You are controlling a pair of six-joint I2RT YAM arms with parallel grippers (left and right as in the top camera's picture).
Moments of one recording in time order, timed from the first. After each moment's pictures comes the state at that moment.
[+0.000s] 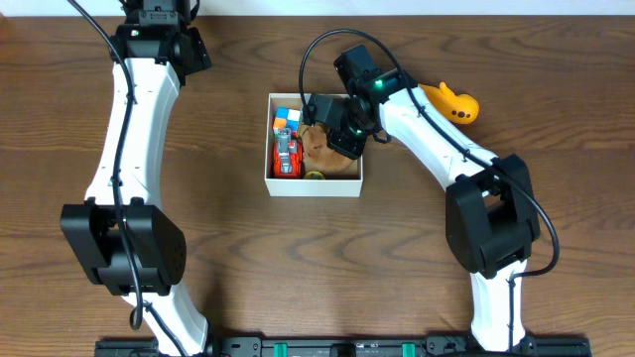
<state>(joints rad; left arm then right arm) -0.03 1.94 1.90 -0.96 -0.44 -0.33 0.49 2.16 1.76 -0.91 -0.34 -0.70</state>
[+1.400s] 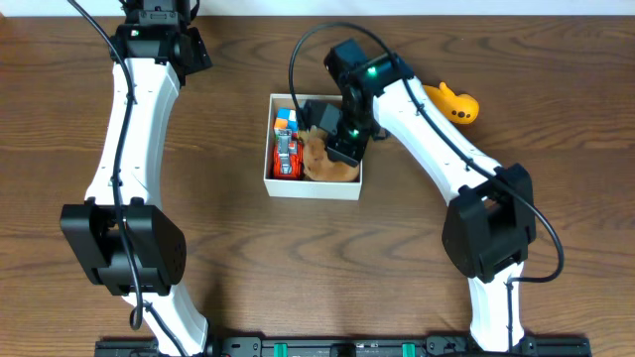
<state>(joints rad) -0.03 1.94 1.90 -0.96 -0.44 -0.33 0.53 2.15 1.90 -1.23 -0.33 -0.66</state>
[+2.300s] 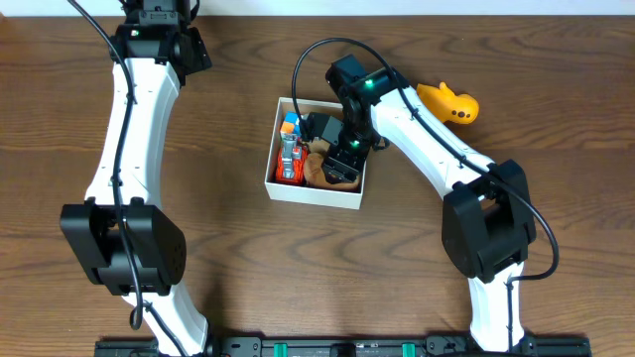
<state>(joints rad) -0.03 1.94 1.90 -0.96 -0.44 -0.33 0.53 2.15 1.82 -1.17 -0.34 -0.64</state>
